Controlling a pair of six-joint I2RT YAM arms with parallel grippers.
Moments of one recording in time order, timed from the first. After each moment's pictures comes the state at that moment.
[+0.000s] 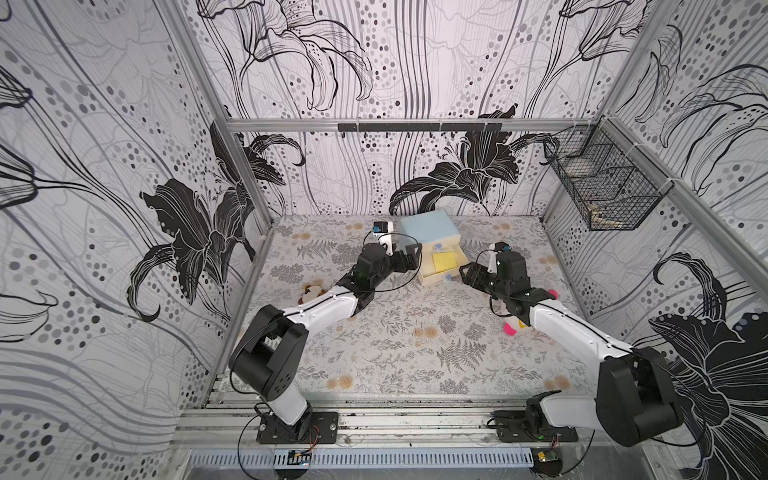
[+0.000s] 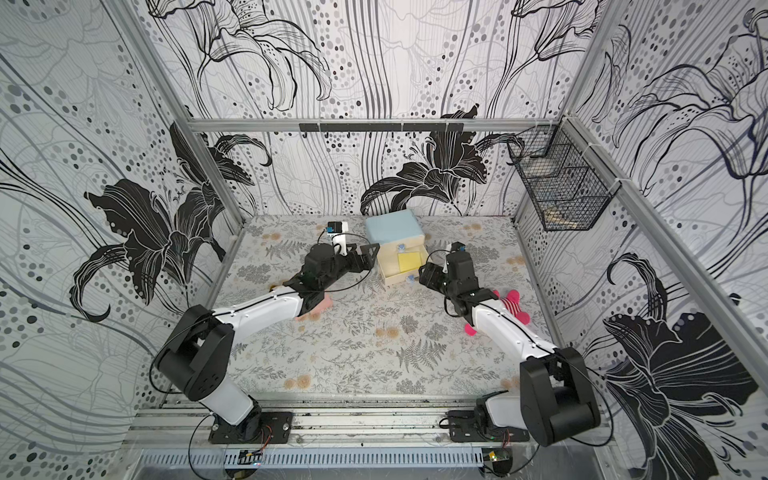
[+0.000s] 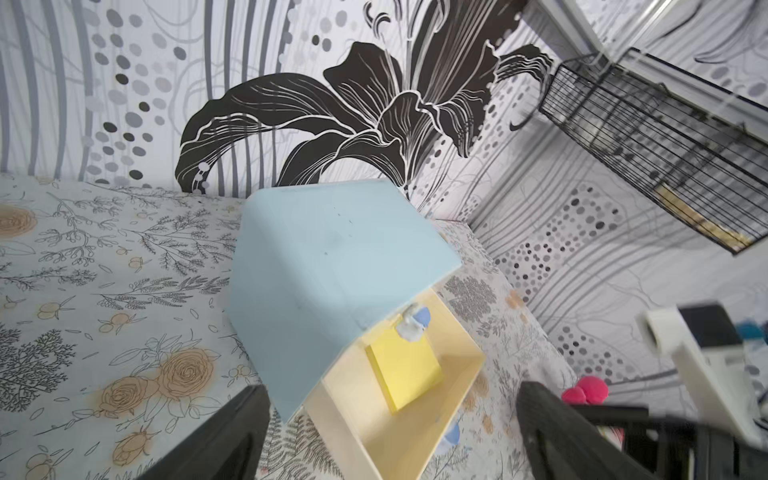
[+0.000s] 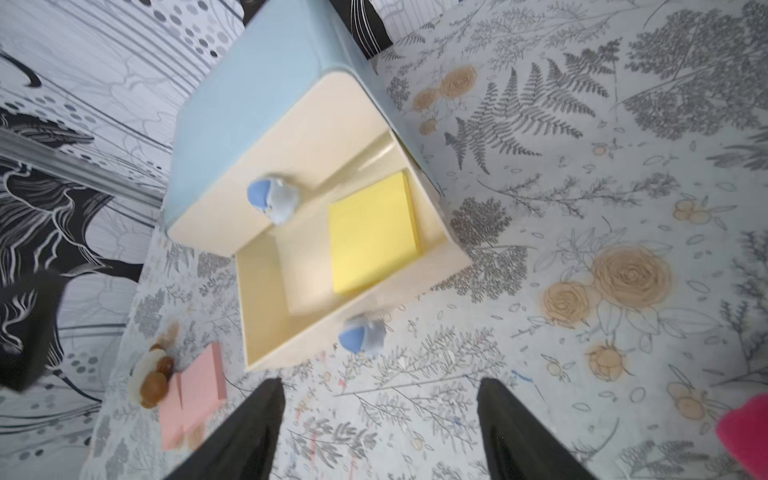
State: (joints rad) left arm -0.54 1.69 1.09 0.39 -0.03 -0.59; right arm 0.30 1.30 0.73 -0.03 -0.10 0.57
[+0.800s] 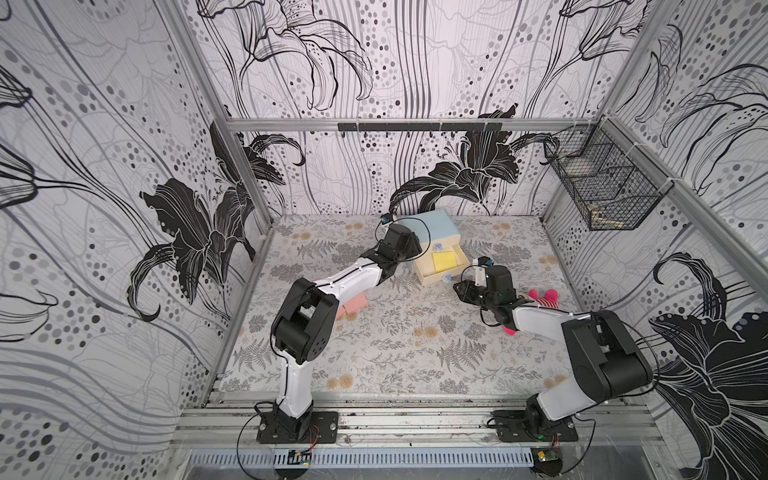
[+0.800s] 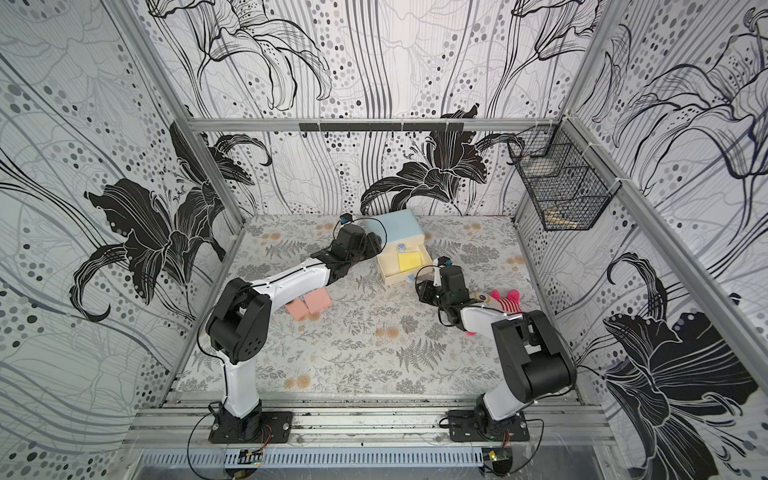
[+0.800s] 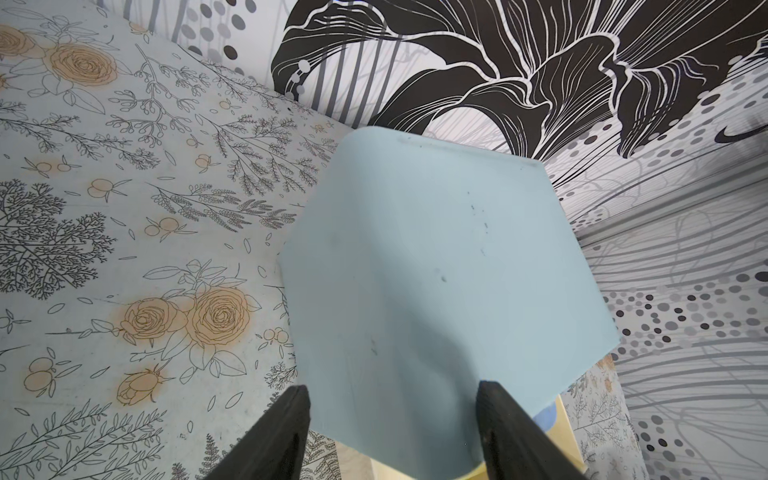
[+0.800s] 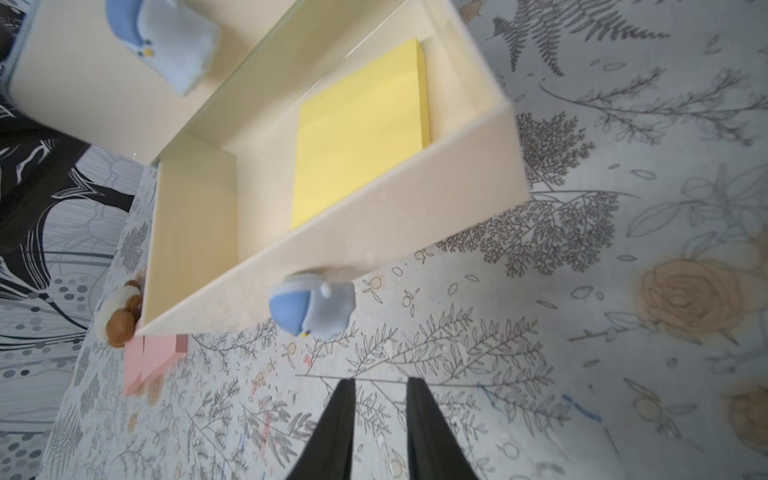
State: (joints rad) left arm -0.54 1.97 1.48 -0.05 -0.20 -0.78; right arm 0.30 1.58 0.69 0.29 -0.23 0.53
